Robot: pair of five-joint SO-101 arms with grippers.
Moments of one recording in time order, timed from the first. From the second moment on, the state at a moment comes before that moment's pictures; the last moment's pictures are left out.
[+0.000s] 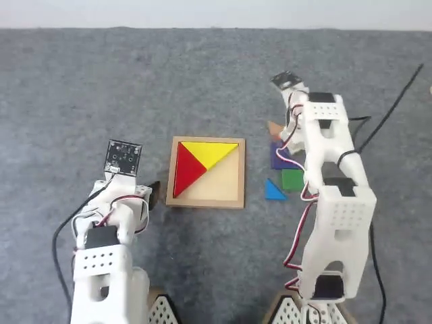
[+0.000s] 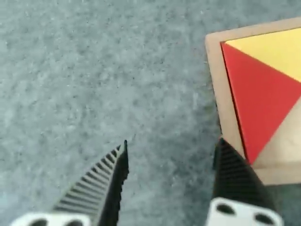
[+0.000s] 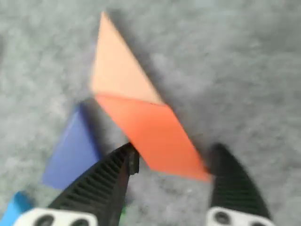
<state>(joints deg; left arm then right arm) -14.9 -61.0 86.0 36.1 -12.2 -2.4 38.5 -16.7 68.6 26.2</state>
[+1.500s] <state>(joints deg) -14.9 -61.0 86.9 36.0 -12.2 28.0 6.0 22.0 62.2 14.6</state>
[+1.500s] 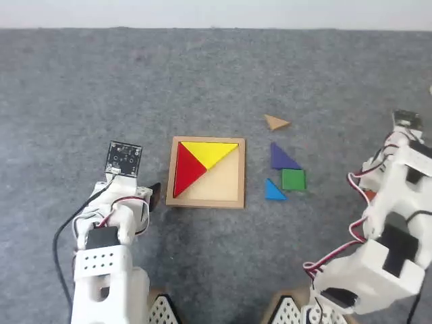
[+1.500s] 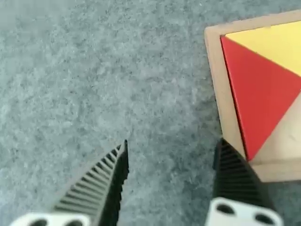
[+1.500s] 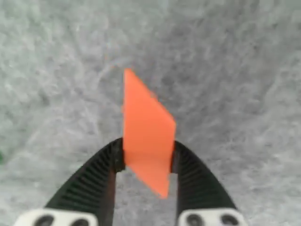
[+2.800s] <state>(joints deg) -14.9 -61.0 86.9 36.0 -12.2 17.7 5.5 32.4 55.3 20.0</state>
